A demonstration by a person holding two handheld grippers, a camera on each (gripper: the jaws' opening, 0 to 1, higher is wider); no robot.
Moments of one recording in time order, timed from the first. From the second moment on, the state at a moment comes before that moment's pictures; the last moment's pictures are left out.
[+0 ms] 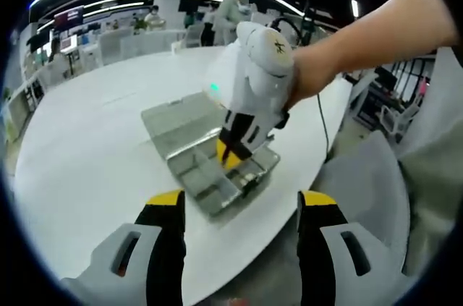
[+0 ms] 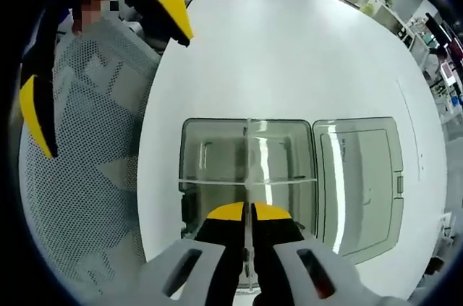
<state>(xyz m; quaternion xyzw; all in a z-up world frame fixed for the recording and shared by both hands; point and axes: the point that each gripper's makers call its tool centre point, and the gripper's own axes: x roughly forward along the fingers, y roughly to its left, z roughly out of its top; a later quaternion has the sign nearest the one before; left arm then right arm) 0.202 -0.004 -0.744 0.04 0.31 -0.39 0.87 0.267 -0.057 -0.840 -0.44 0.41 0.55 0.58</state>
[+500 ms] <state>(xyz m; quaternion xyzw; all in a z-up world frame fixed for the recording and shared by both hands) 0.204 -0.005 -0.746 0.05 0.32 -0.39 0.86 0.266 -0.062 -0.825 -0.38 0.40 0.54 0.63</state>
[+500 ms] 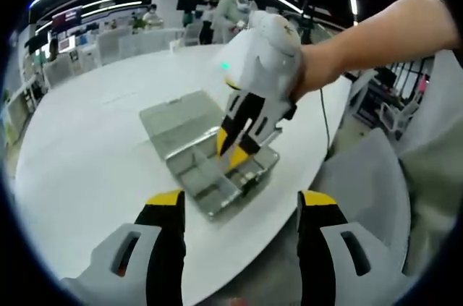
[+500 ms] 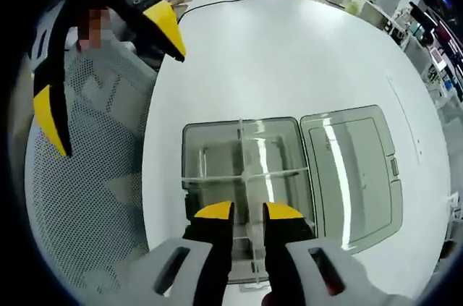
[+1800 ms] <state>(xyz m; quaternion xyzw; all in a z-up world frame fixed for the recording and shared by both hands) 0.215 0.002 -0.770 0.06 0.36 -0.39 0.84 0.241 -0.091 -0.790 -0.21 0.36 0.51 0.76</state>
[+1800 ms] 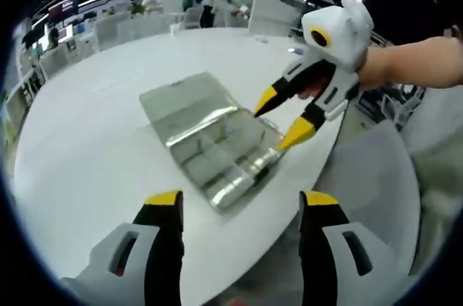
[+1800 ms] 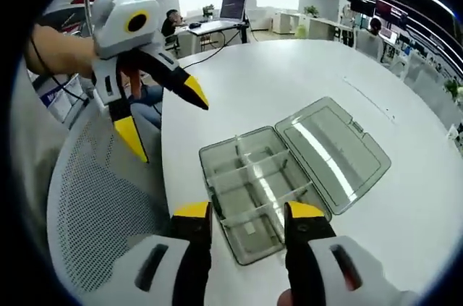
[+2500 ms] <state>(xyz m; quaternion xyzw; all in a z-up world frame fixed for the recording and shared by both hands) 0.211 0.008 -0.781 0.04 0.38 -0.37 0.85 0.221 -0.110 -0.774 -0.13 0.34 0.47 0.81</state>
